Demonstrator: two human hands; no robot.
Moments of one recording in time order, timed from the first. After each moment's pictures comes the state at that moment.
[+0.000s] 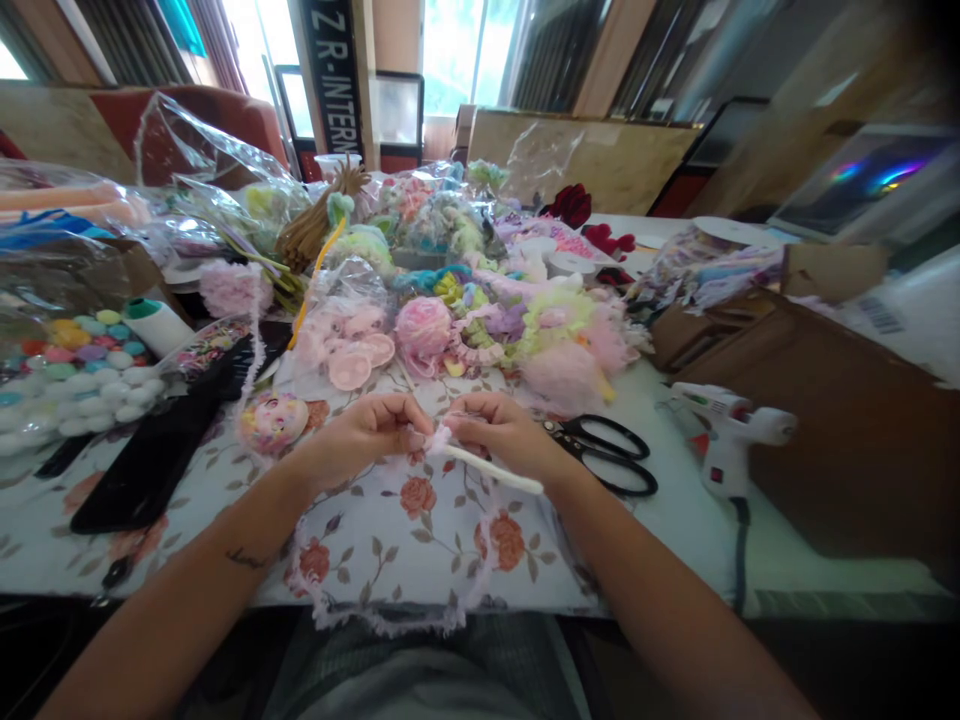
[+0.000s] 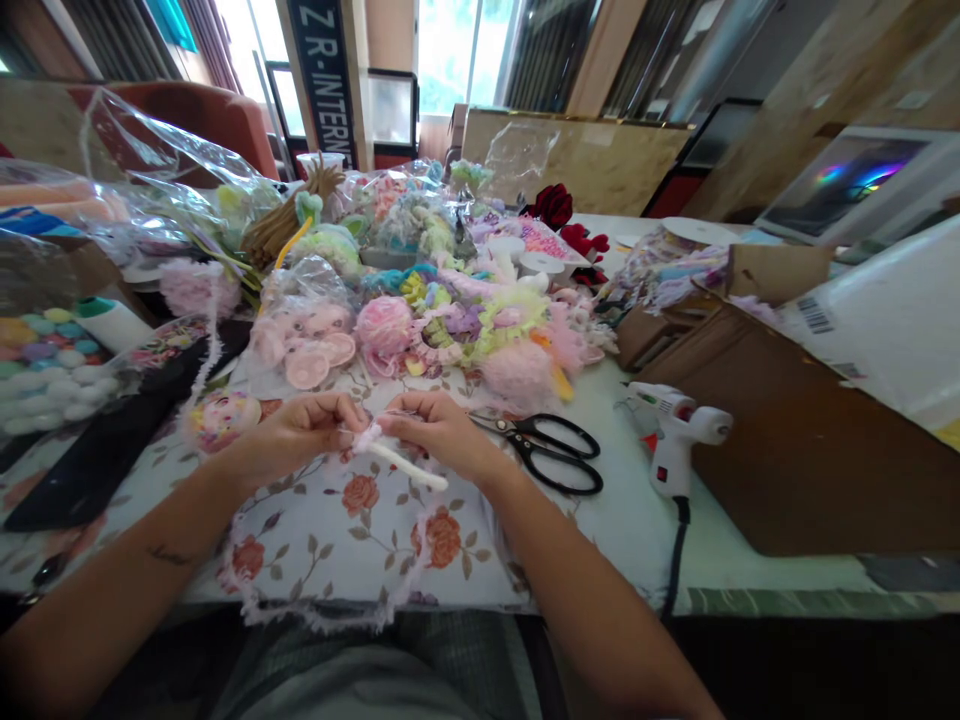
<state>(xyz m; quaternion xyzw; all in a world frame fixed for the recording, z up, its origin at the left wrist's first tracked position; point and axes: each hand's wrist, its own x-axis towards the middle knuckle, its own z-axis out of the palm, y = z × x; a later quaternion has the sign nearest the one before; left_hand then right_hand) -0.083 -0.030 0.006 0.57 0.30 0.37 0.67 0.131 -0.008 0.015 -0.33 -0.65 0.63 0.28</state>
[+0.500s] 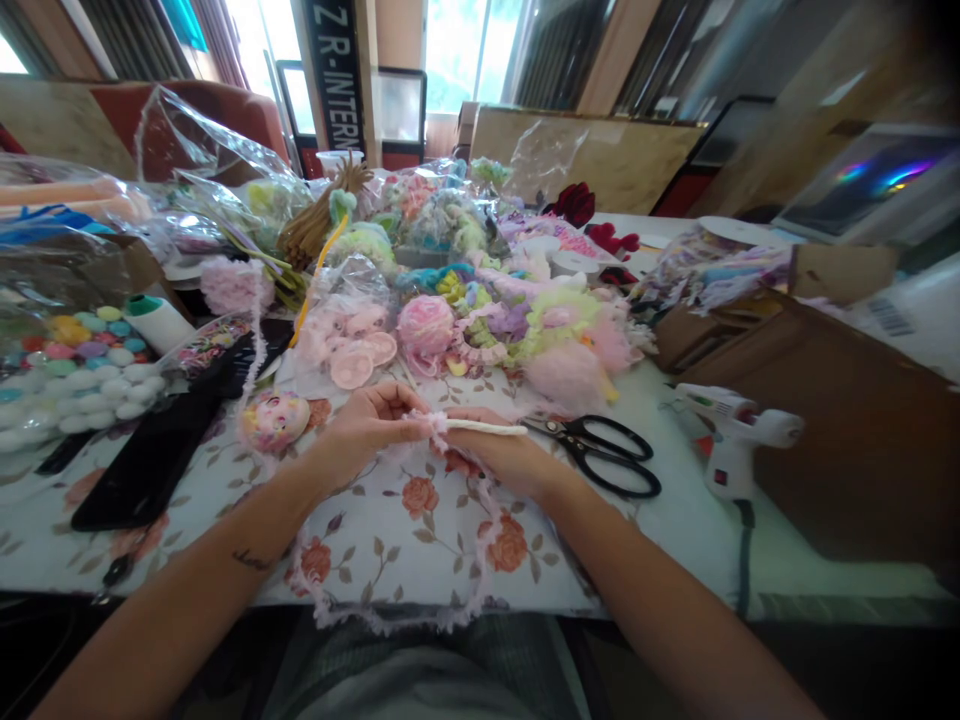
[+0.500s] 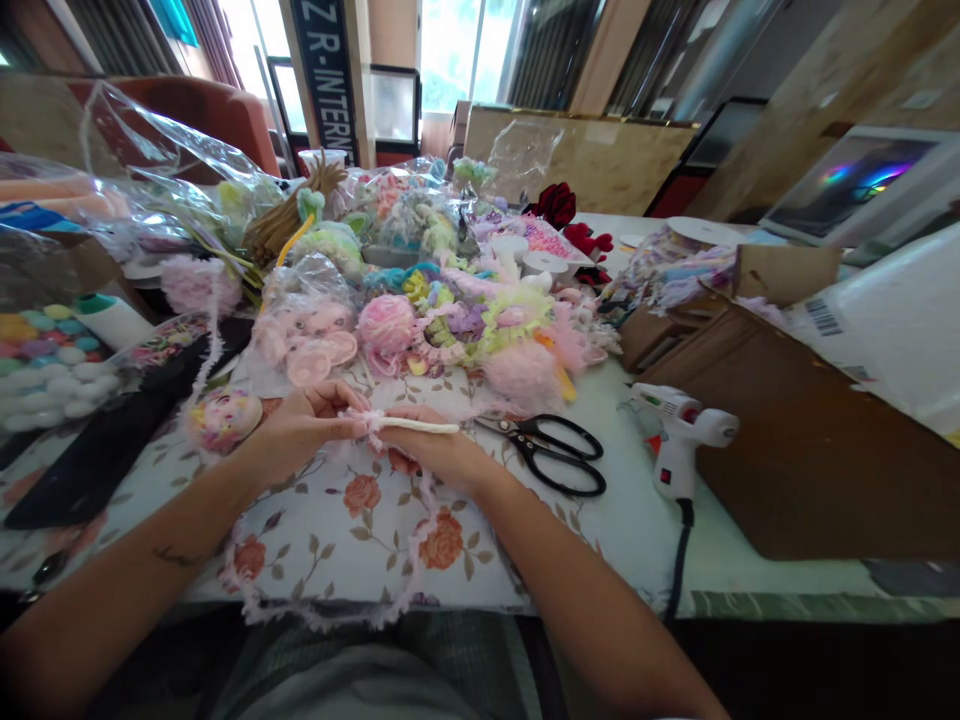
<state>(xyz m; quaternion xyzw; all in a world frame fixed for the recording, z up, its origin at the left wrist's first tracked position) -0.074 -0.029 0.006 0.51 0.38 0.45 0.63 0.118 -0.018 0.014 -0.33 -0.61 0.68 0.23</state>
